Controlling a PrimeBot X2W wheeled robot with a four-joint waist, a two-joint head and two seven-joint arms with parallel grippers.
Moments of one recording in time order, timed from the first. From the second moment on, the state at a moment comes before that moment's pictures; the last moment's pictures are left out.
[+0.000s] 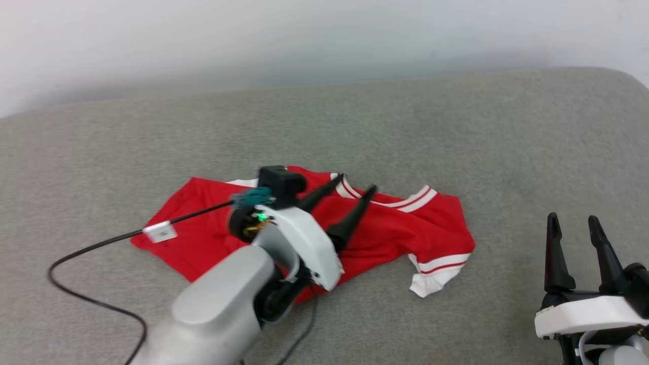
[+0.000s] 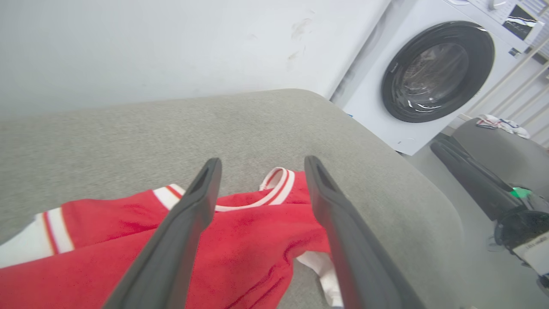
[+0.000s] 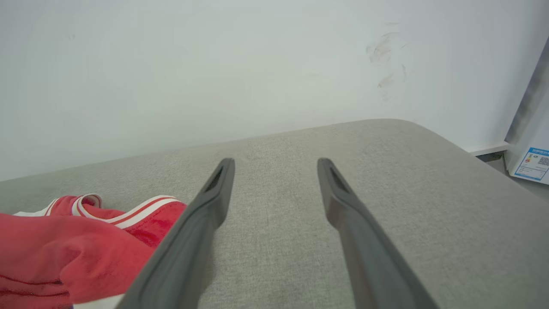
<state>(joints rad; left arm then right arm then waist) -0.69 0.24 -0.91 0.45 -0.97 -0.08 -0.11 -0.07 -0.05 -0.14 0.16 0.17 0.13 -0.26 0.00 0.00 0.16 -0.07</state>
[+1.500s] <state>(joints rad) -0.20 0.46 -0.28 0.20 -0.51 -0.09 -0.04 0.01 -0.05 -0.04 -0.02 0.17 0.13 -0.26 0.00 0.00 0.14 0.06</state>
